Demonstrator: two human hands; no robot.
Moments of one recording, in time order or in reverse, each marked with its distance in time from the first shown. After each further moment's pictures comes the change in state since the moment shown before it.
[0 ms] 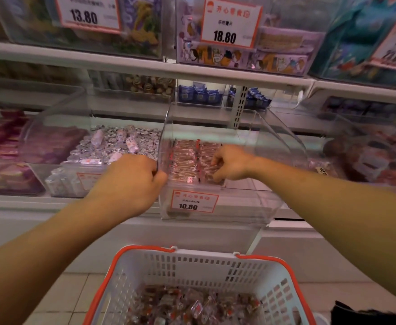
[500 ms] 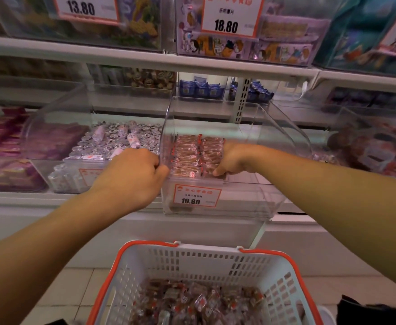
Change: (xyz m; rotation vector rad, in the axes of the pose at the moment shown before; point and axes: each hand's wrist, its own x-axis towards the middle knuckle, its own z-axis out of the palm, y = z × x) left_hand 0.002 0.000 0.000 0.005 -0.006 0.011; right_hand 0.005 -0.010 0.000 0.079 -0.105 0.231
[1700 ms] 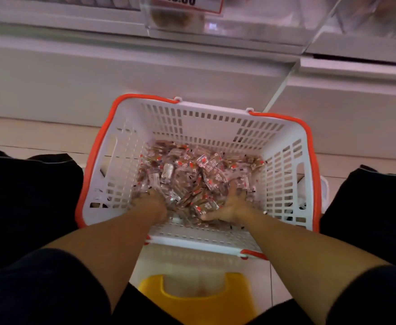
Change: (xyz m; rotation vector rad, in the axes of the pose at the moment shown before) left_hand -0.280 -0.031 0.305 0.231 -1.237 -0.659; right_hand -0.121 0.185 0.399 0.189 -0.584 0.484
